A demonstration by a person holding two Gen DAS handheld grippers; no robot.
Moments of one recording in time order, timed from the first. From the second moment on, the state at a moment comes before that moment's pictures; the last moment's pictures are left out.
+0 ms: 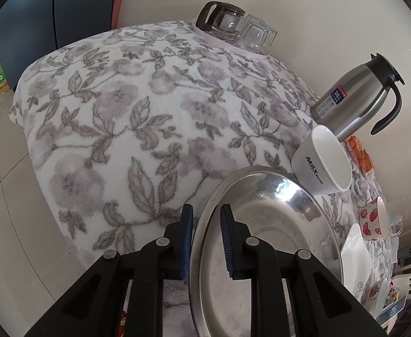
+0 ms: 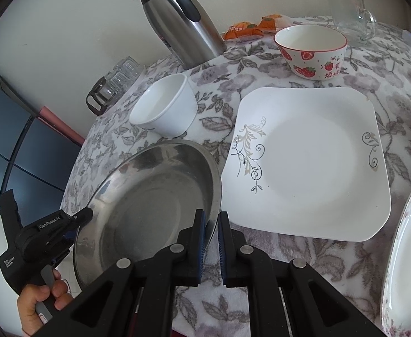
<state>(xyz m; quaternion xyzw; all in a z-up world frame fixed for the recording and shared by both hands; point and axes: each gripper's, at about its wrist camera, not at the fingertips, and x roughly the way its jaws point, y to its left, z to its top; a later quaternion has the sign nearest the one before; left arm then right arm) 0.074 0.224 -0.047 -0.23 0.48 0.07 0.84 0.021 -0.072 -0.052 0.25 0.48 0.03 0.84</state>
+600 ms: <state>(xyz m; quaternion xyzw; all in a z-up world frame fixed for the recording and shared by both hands) 0.065 0.228 -0.027 -0.24 0.45 0.06 0.86 0.017 -0.071 -0.041 0.25 0.47 0.04 0.84</state>
